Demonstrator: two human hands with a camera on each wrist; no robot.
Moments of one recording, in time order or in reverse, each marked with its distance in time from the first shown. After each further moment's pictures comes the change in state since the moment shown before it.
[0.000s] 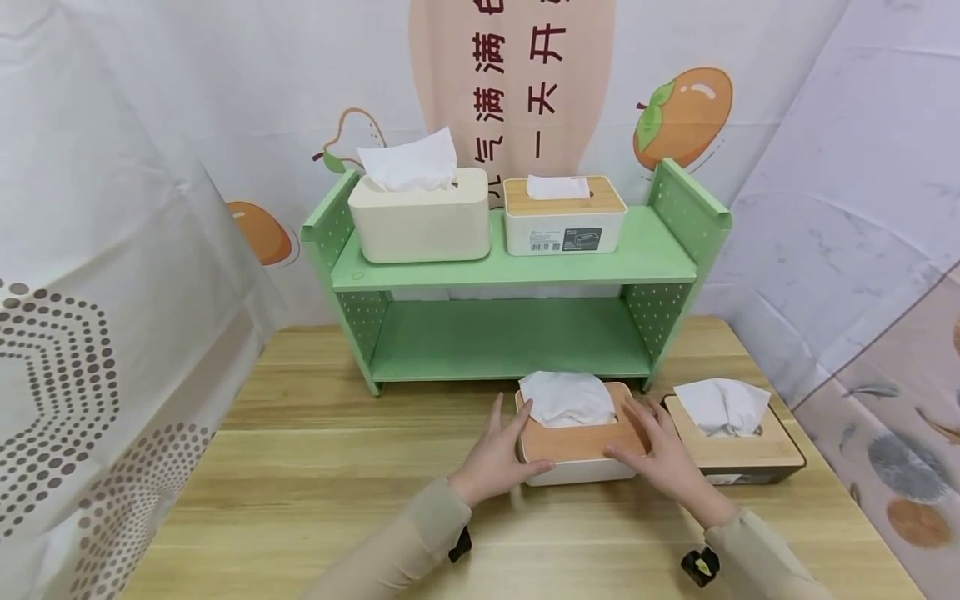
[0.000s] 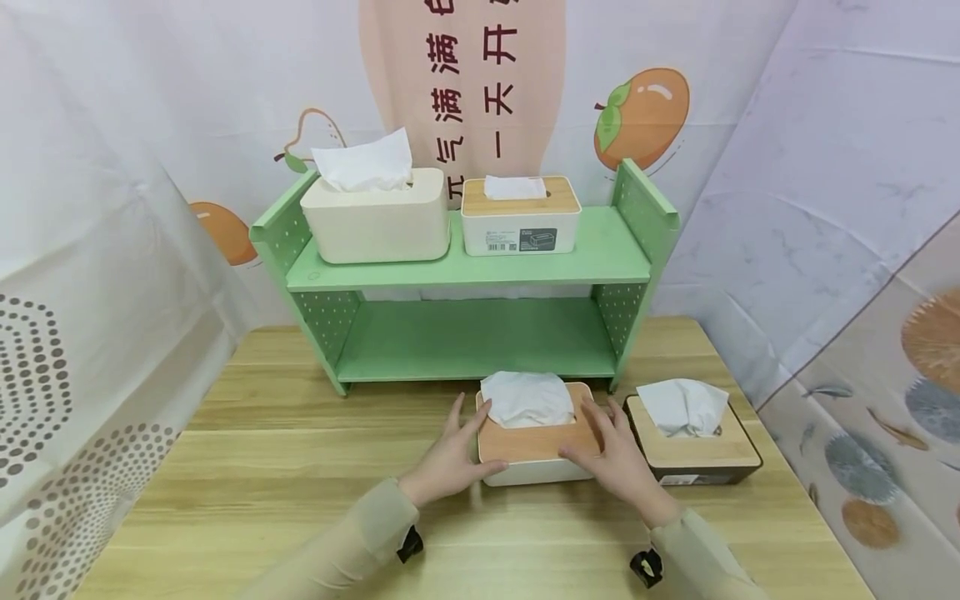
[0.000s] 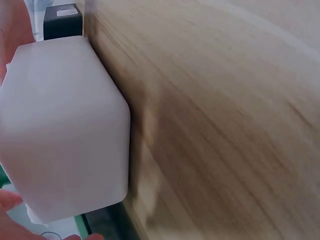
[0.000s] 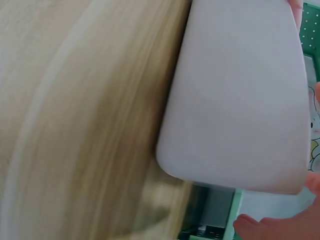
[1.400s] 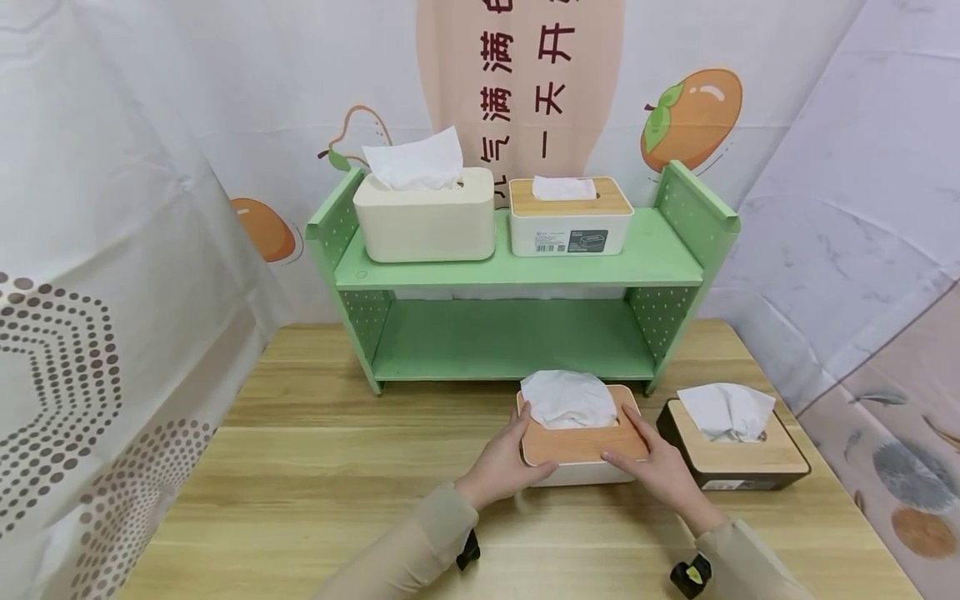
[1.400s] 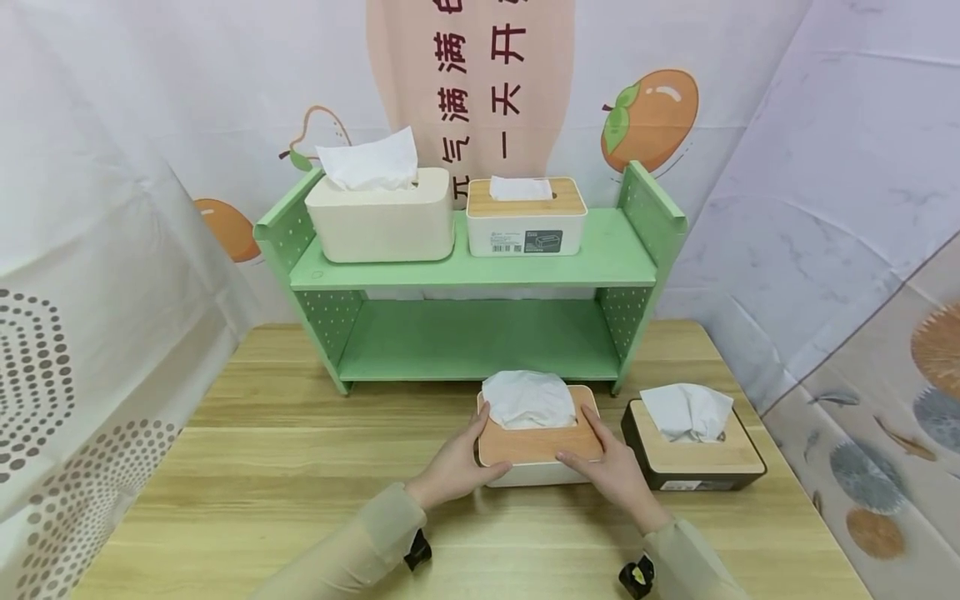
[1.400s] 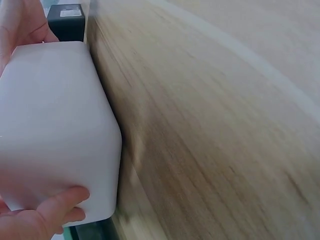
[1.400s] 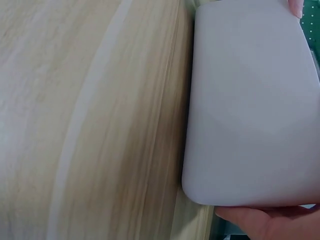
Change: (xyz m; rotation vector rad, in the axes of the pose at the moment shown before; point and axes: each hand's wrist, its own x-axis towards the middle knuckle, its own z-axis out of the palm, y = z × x) left_hand 0.004 -0.006 0.013 -0.180 0.012 0.026; right_hand -0.001 -0.002 0.011 0.028 -0.106 0.276
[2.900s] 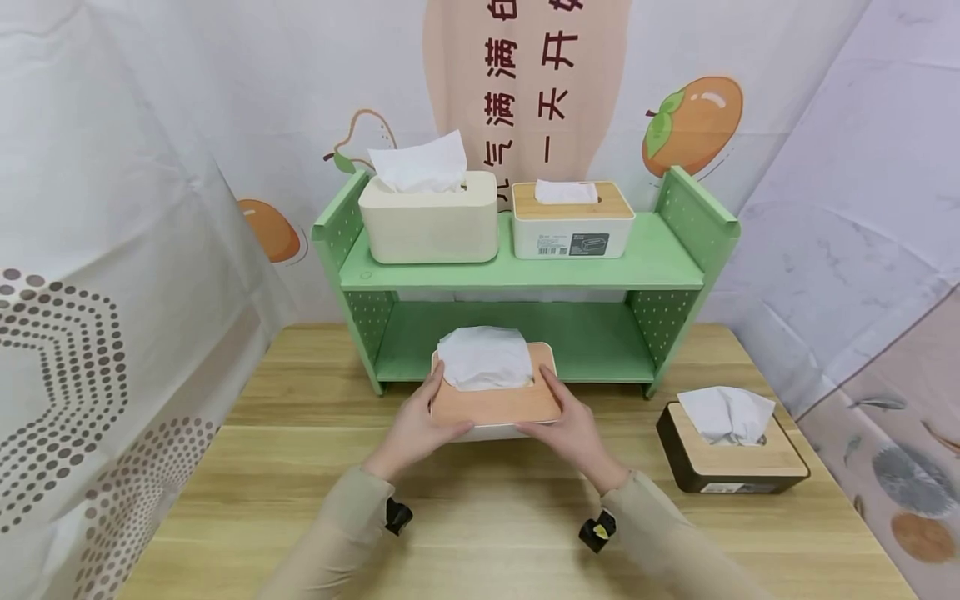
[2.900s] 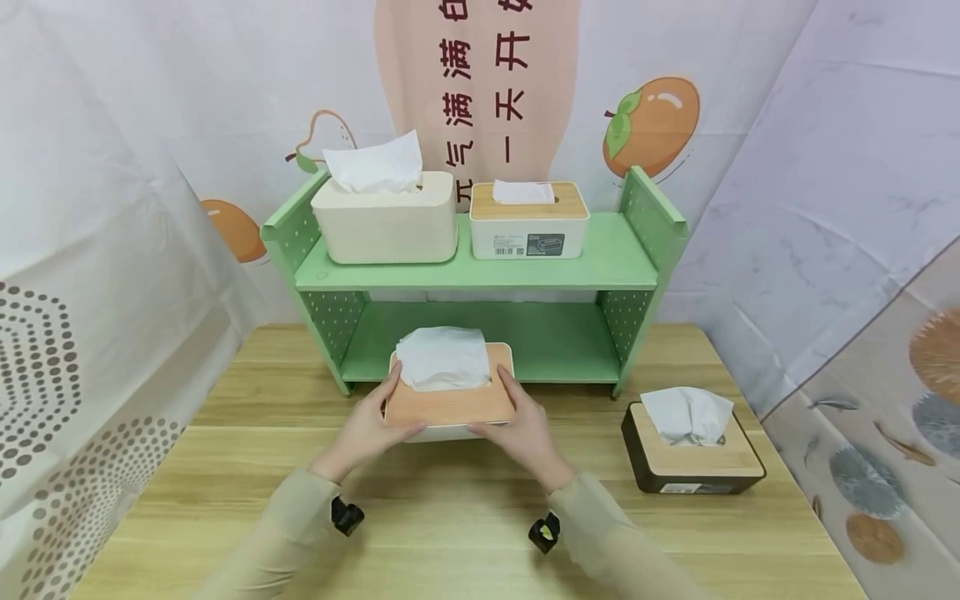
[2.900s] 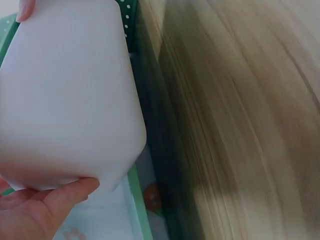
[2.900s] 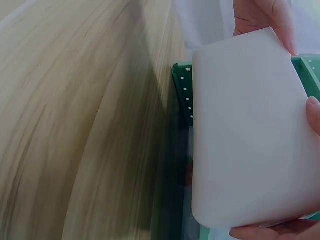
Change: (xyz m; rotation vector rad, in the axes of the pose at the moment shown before) left_hand -0.025 -0.024 -0.114 -0.021 0.209 -0.038; right_hand 0.029 -0.108 0.054 0.303 0.082 -0.227
